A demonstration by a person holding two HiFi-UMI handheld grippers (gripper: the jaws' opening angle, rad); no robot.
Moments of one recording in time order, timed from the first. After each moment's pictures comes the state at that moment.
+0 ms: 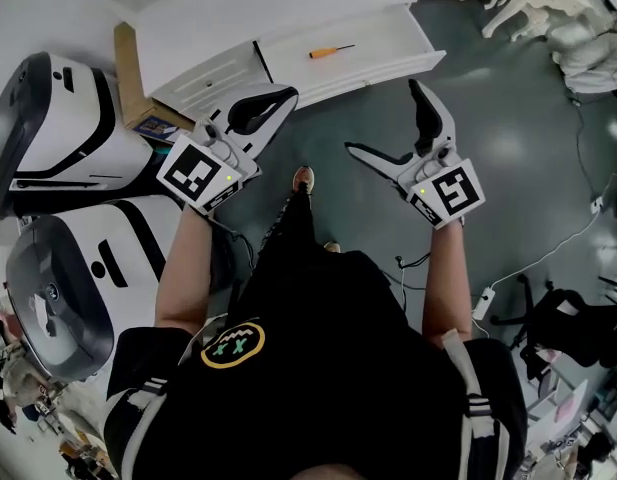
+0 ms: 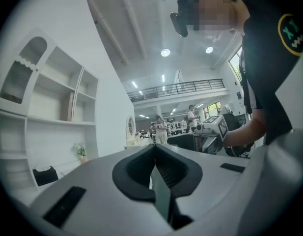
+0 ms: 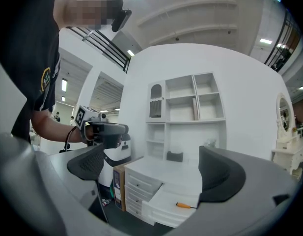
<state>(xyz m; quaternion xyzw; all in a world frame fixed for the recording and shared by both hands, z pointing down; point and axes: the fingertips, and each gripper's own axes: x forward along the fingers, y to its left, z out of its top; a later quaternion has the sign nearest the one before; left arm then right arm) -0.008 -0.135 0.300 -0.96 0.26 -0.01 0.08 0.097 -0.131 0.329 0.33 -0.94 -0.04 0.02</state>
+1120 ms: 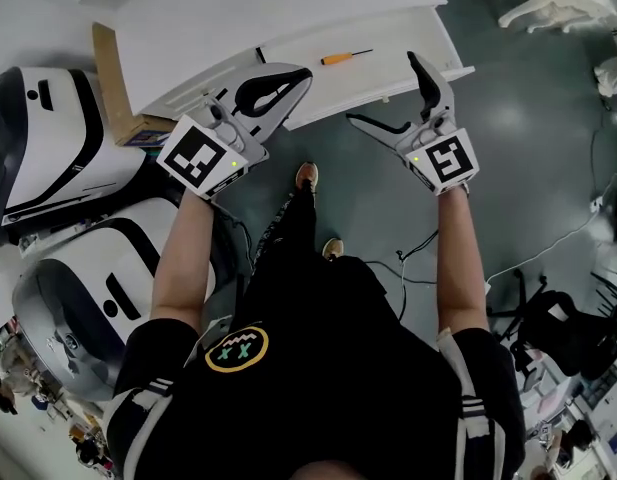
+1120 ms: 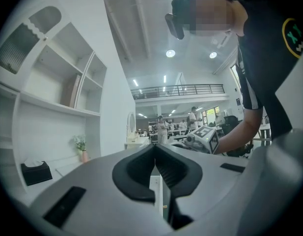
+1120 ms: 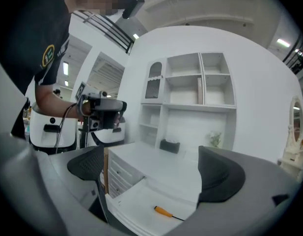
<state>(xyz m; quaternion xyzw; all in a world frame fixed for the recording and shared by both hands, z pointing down) -0.033 -0.308 0.345 -0.97 0.24 0.00 0.06 0.054 -0.330 0.416 0.31 -0.94 -0.07 0.11</state>
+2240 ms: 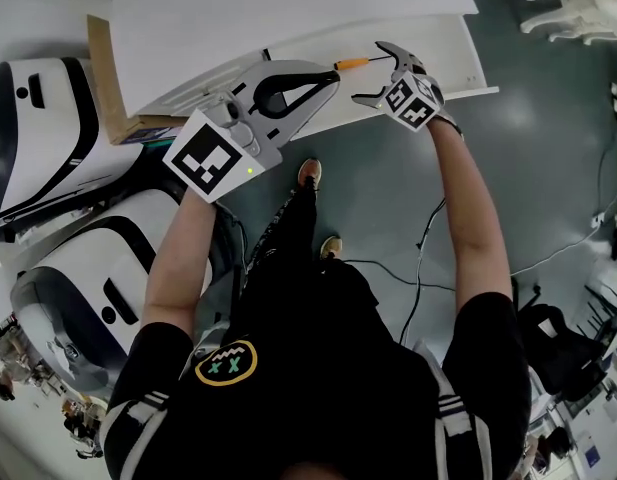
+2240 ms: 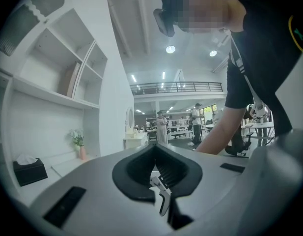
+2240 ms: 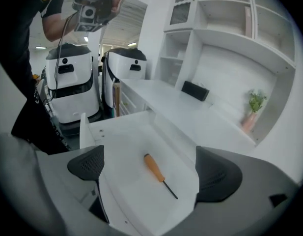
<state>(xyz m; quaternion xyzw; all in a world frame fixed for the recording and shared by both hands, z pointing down) -0.014 -0.372 0.374 -0.97 0.22 -0.01 0.03 0.039 -0.462 0.673 0.15 -0.89 -0.05 0.42</state>
